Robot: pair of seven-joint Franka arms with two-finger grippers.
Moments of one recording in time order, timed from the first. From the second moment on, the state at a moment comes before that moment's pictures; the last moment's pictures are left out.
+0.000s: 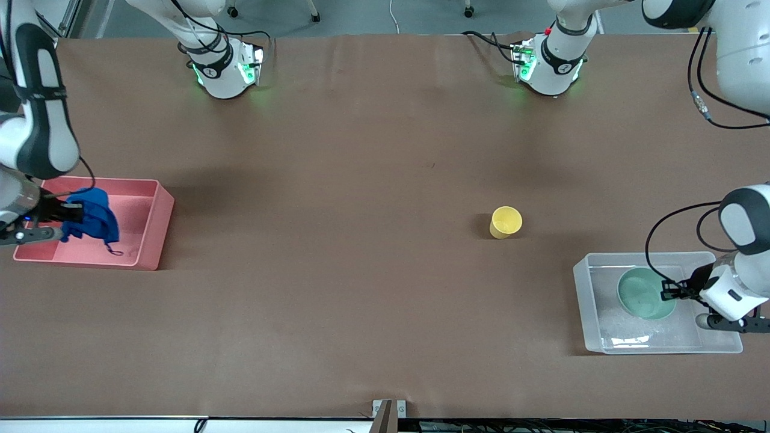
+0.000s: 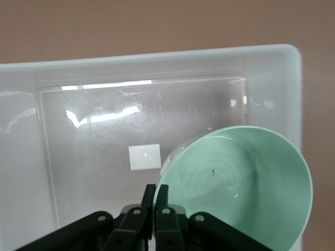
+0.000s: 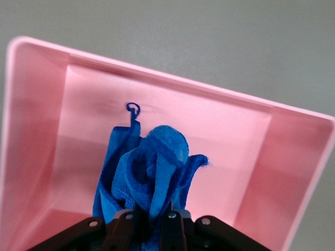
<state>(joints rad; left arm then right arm) 0.20 0.71 -0.07 -1.34 0.00 2.11 0.23 -0.16 0.30 -0.22 -2.02 -0.14 2.29 -0.47</state>
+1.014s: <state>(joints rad) 0.20 0.83 -0.07 -1.36 0.00 2.21 0.18 -0.12 0.14 -0.22 -1.87 0.01 1.92 -0.27</state>
